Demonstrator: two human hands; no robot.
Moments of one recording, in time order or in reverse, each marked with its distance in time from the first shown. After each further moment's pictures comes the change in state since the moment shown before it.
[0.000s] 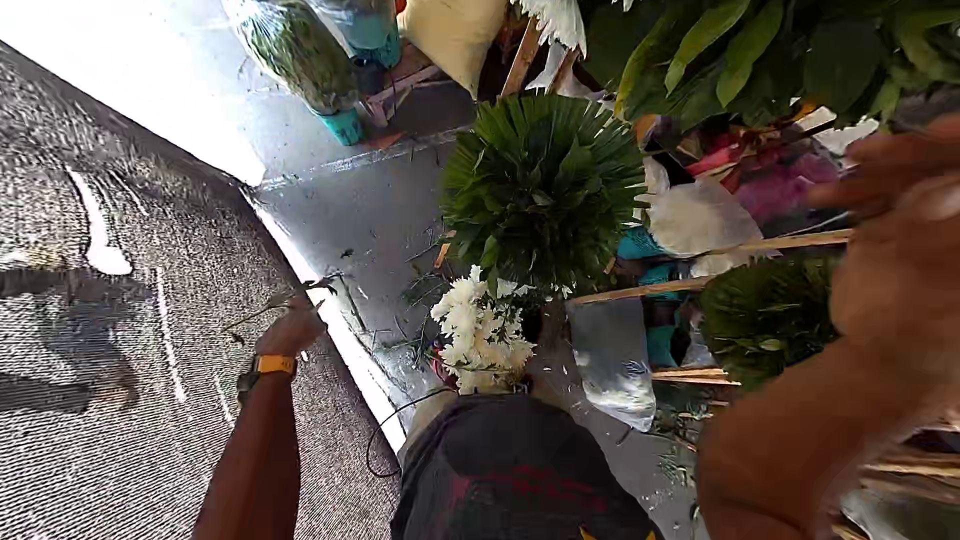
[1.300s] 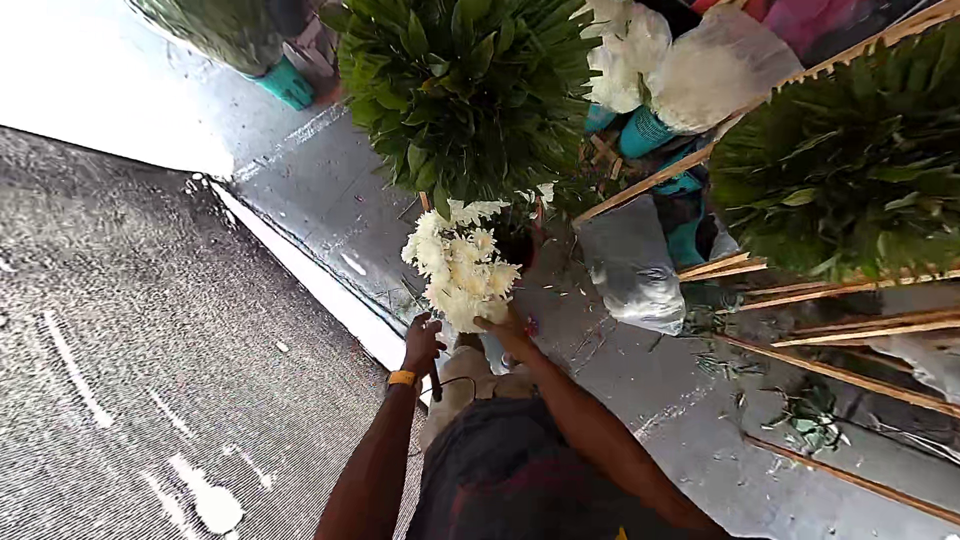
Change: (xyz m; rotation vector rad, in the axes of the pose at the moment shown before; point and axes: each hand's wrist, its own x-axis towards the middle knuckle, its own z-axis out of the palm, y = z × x) left_hand -0.143 0.078 0.269 -0.724 -0.291 0.001; right_hand -0.425 0.181 0.277 0.340 -0.170 1.377
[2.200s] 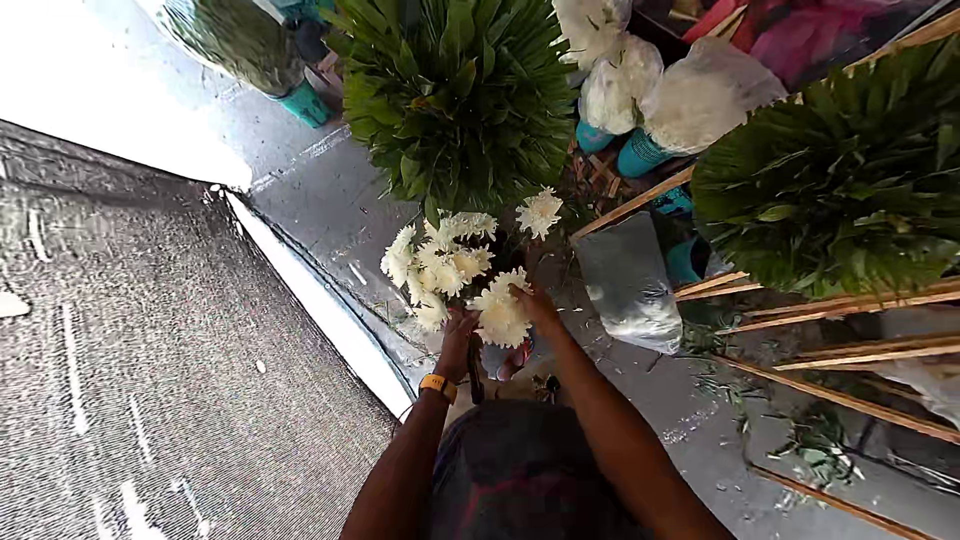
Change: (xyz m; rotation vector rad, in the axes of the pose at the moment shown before) left_hand -0.048 0.031 0.102 -0.414 -0.170 0.061; right_hand 0.011 -0.064 -0.095 0.072 0.056 -0.001
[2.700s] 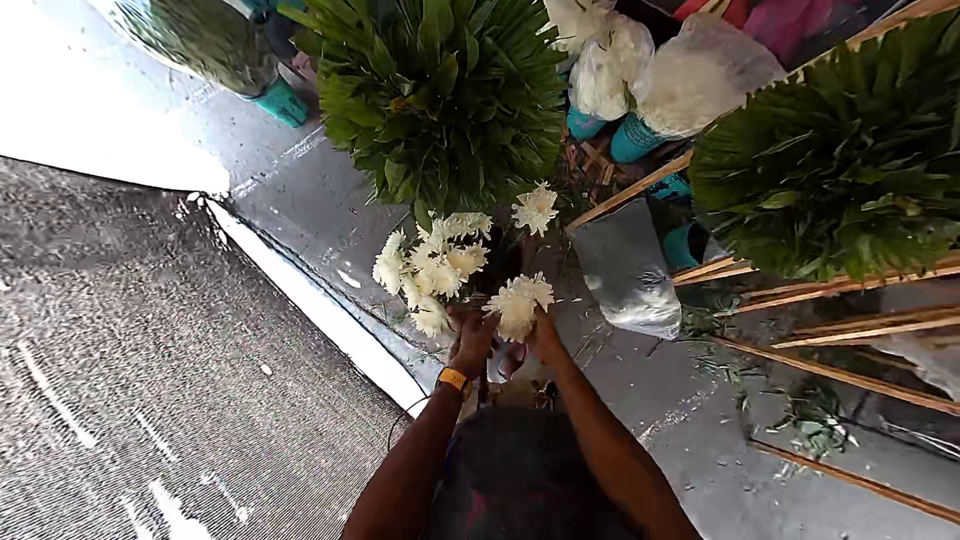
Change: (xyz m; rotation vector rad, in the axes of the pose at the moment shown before) left_hand 0.021 -0.009 0.022 0.353 -0.118 0.051; right_hand -0.018 0.058 0.012 0.567 0.119 0.166
